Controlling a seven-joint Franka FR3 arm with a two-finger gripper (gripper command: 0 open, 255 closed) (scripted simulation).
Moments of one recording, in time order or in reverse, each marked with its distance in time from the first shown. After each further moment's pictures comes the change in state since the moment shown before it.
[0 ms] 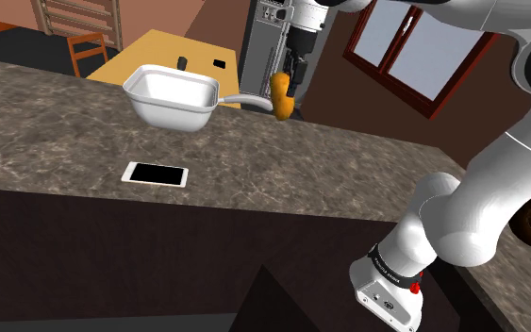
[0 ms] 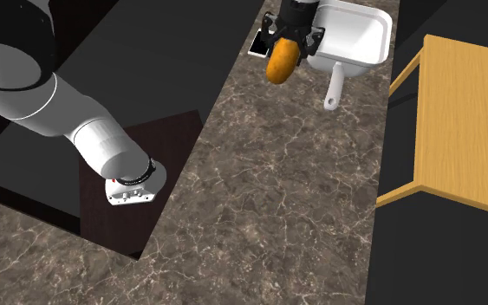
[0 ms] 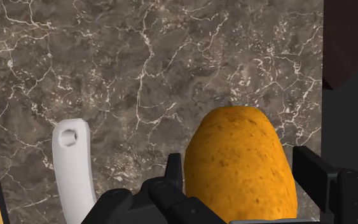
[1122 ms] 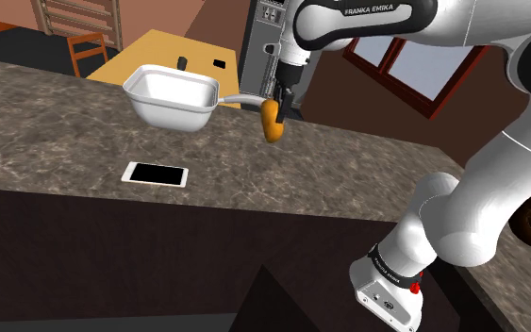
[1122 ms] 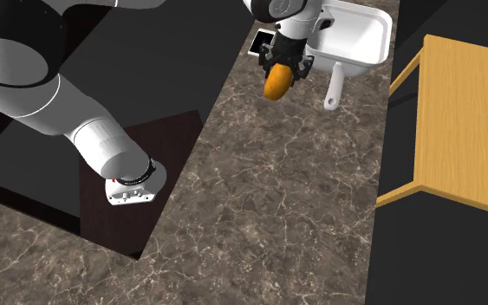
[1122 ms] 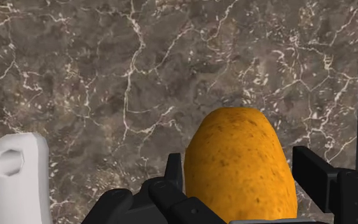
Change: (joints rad) arm 0.001 0.027 -0.001 -0.190 0.008 0.216 0.004
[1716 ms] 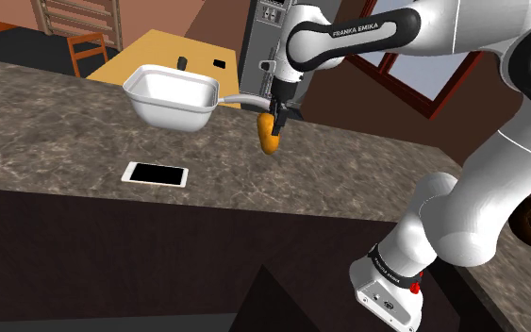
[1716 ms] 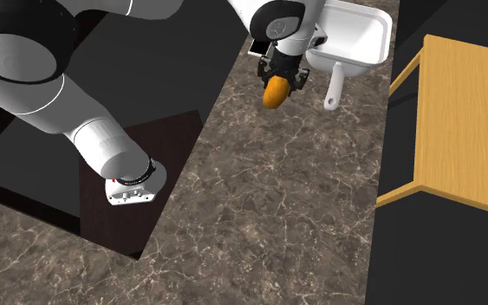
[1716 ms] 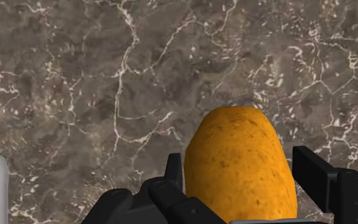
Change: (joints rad) arm -0.001 0.034 -0.004 -0.083 0.011 0.116 -0.008
